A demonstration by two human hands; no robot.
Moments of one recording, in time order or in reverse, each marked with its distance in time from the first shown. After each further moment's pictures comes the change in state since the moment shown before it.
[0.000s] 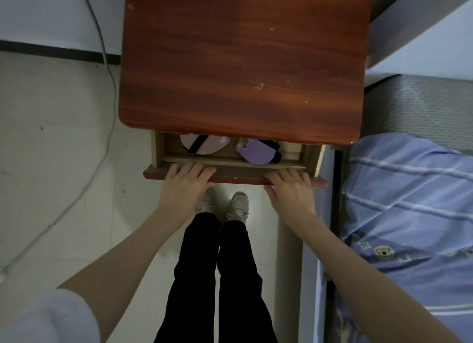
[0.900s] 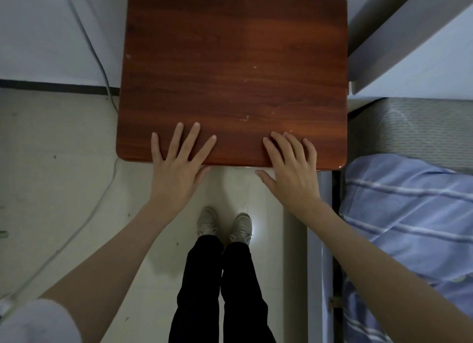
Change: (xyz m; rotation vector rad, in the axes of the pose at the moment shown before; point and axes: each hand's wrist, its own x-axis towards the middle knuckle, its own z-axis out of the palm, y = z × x) left_hand 0.062 -0.017 -0.028 0.148 0.166 -0.079; right_hand 0.060 0.020 -0.049 -0.155 0.352 -0.151
